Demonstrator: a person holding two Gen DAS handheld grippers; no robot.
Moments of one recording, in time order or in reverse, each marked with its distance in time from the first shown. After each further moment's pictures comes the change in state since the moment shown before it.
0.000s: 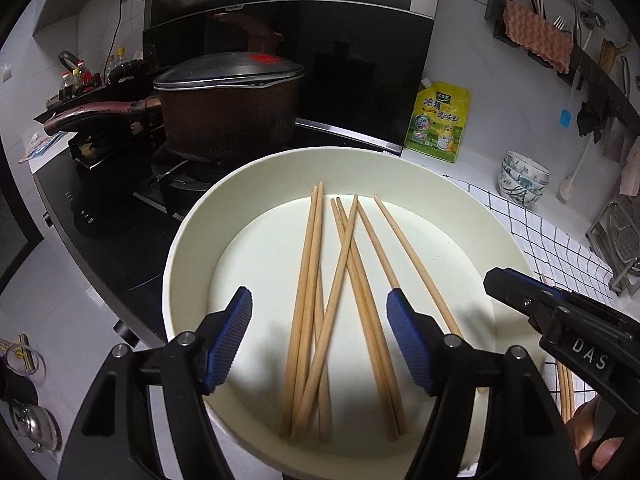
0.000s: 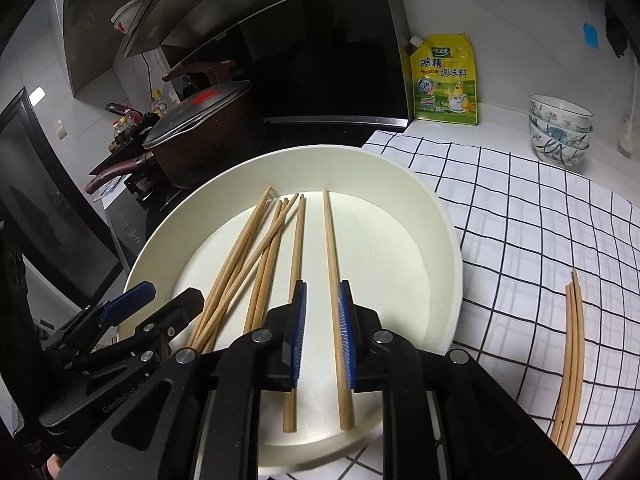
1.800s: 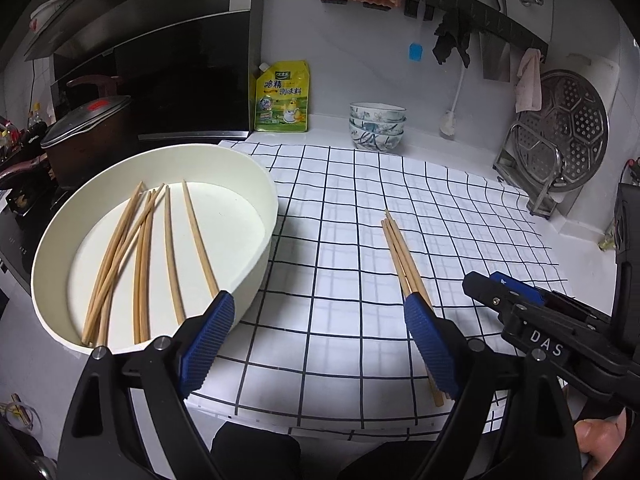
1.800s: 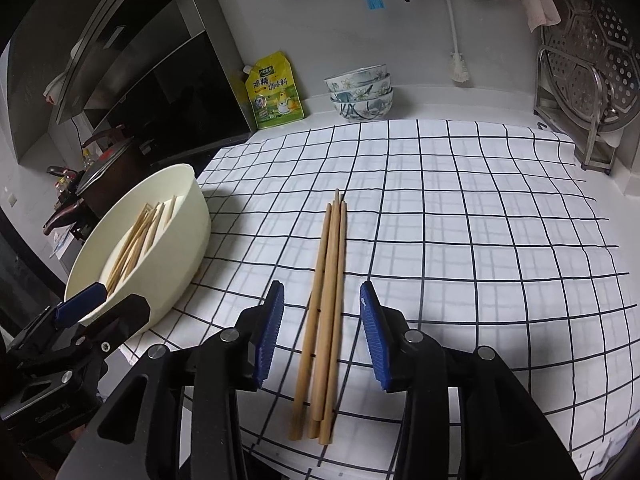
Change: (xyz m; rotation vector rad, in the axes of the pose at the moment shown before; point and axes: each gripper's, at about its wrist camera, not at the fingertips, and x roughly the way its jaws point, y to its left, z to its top) left arm -0.051 -0.182 -0.065 0.226 0.012 -0.185; right arm -0.124 -0.164 -0.100 0.222 -0.086 -0.192
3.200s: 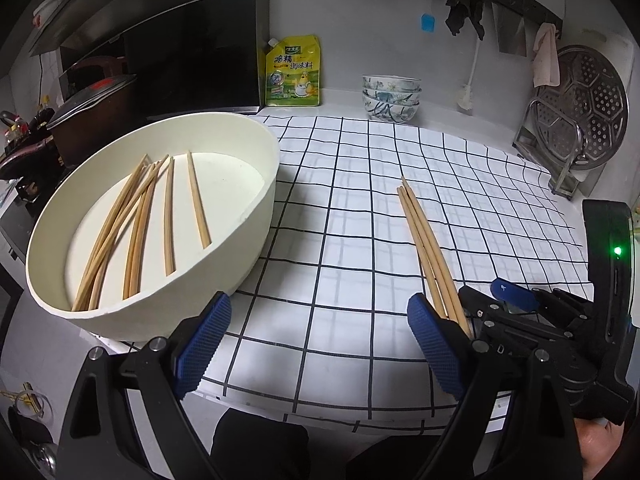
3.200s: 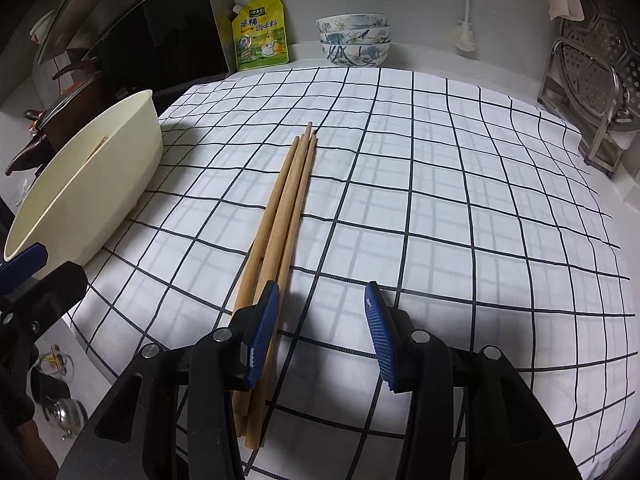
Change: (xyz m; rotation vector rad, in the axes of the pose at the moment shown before) left arm 0.021 -0.008 -0.020 -0.002 0.057 0.075; right arm 0.050 -0.012 -0.026 -0.118 0.128 -0.121
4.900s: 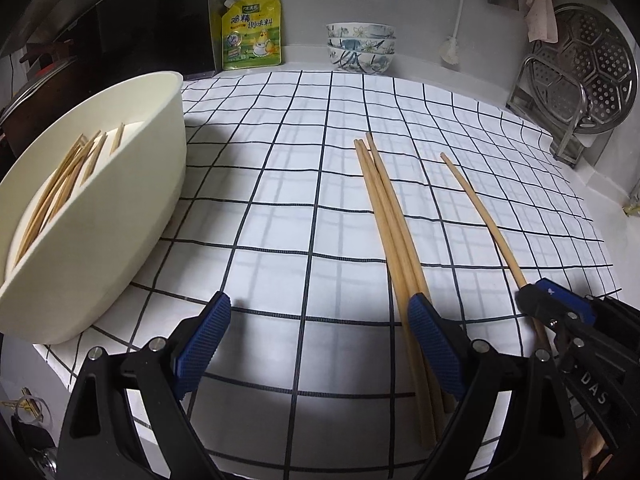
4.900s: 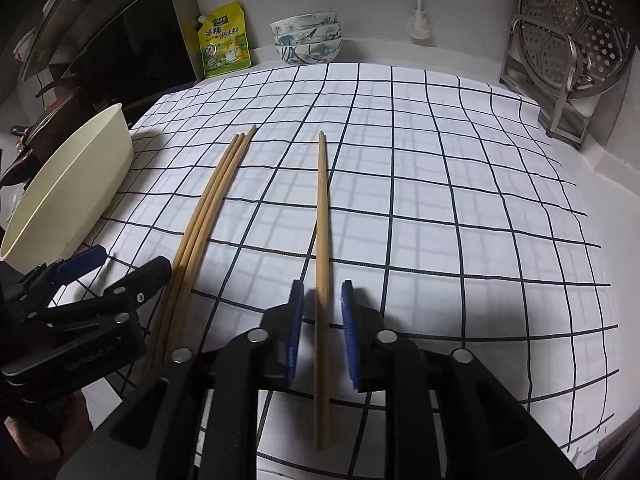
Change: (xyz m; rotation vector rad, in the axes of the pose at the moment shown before) left arm 0.068 -0.048 -0.008 0.038 0.103 -0.044; right arm -0.021 -0.045 -0.020 0.067 -0.004 -0.044
